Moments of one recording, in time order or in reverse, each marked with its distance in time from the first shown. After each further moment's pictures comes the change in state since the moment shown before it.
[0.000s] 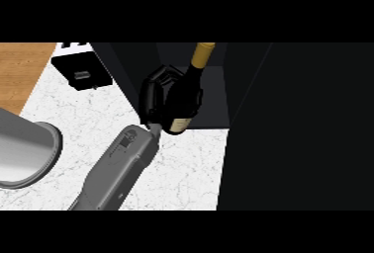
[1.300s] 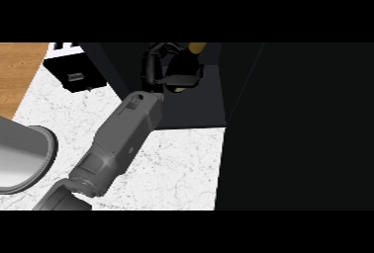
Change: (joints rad) left arm -0.387 0.001 0.175 0.577 0.060 -0.013 -0.241; right arm 0.013 0.016 0.039 0.005 -0.002 0.013 -0.017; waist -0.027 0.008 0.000
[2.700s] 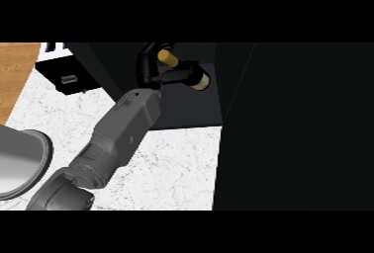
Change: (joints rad) left arm -0.106 0.003 0.166 0.235 0.067 -0.089 -0.068; right arm -0.005 0.011 0.004 0.014 -0.014 0.023 -0.024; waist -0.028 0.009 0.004
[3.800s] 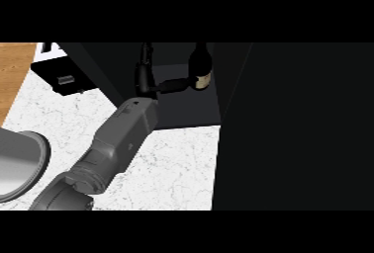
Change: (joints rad) left arm 0.044 -0.004 -0.004 0.038 -0.057 0.074 -0.070; right arm -0.016 0.011 0.033 0.013 0.004 -0.005 -0.012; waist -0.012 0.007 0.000
